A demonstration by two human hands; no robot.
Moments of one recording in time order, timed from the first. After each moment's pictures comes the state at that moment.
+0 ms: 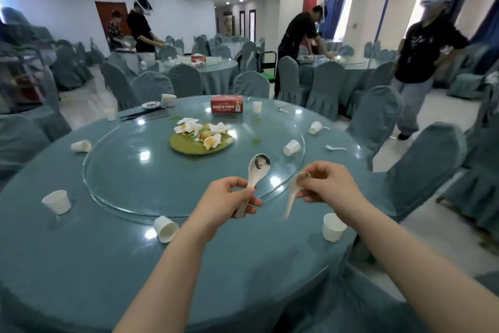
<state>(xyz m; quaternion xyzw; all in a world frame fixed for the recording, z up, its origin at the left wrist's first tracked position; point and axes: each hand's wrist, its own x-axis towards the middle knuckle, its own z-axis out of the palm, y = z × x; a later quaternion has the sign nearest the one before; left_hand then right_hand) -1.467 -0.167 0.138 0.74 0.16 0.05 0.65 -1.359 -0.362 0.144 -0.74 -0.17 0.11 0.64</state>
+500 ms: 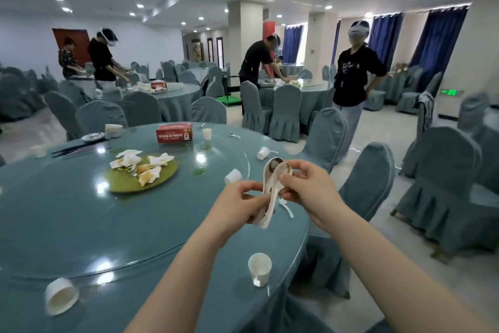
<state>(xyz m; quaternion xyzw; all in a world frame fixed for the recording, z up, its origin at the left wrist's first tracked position) -1.322 -0.359 0.188 0.78 0.03 0.05 0.62 -1.243 -0.508 0.189 -0.66 -0.14 0.08 0.73</state>
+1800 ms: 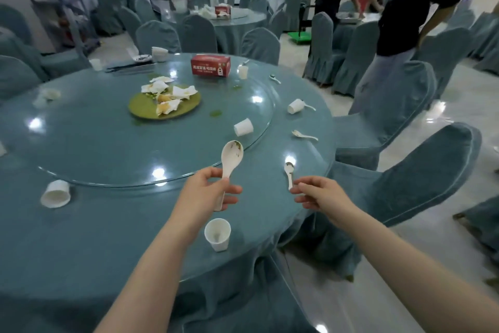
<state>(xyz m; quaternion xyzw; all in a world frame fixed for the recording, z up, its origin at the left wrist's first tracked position) -1.213 -0.448 0.108 0.67 0.34 0.16 0.64 -1.018 -0.615 0.036 -0.75 -0.16 0.31 0.56</state>
